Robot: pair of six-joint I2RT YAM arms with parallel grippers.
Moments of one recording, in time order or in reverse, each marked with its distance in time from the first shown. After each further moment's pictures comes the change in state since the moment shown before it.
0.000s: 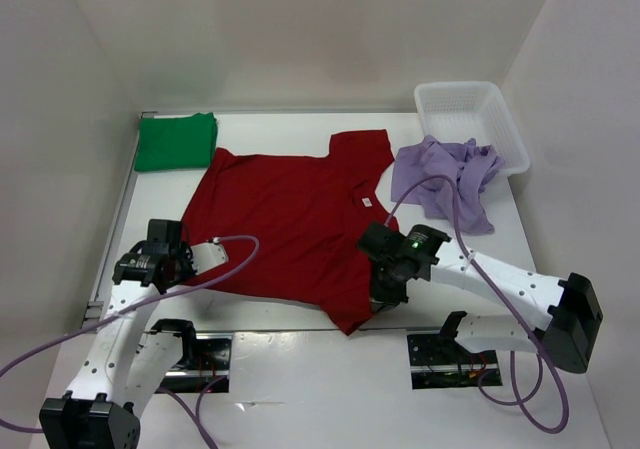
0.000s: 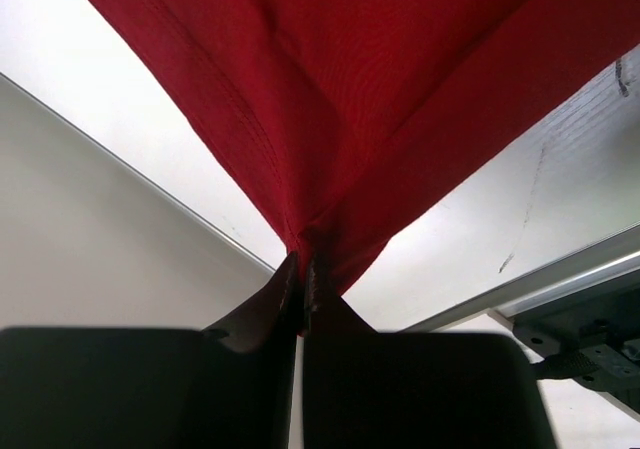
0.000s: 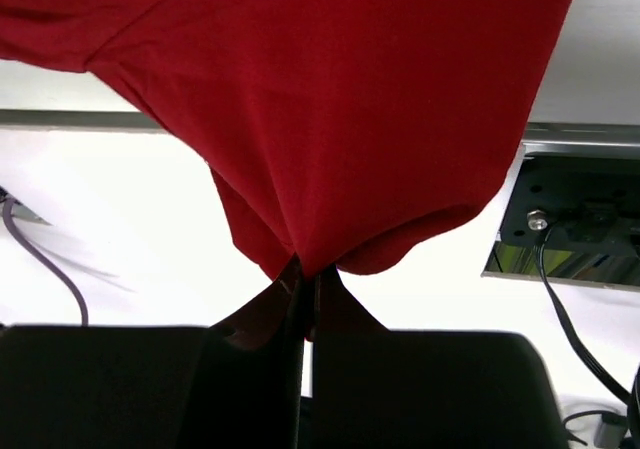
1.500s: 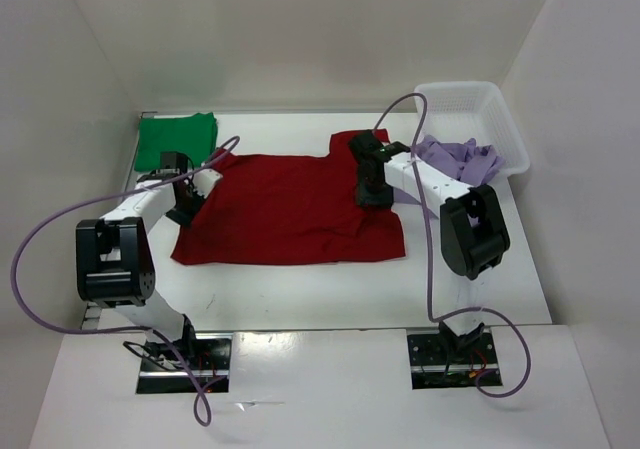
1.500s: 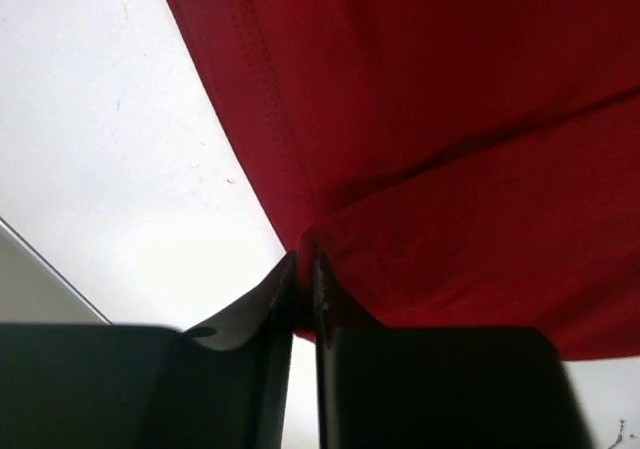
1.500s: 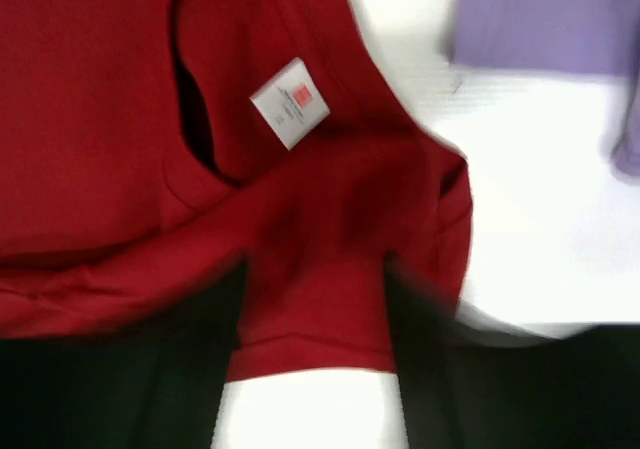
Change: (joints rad) left arm 0.124 0.861 0.419 0.383 0.140 -0.476; right arm -0.474 0.710 0.554 0.277 0.343 -0.578
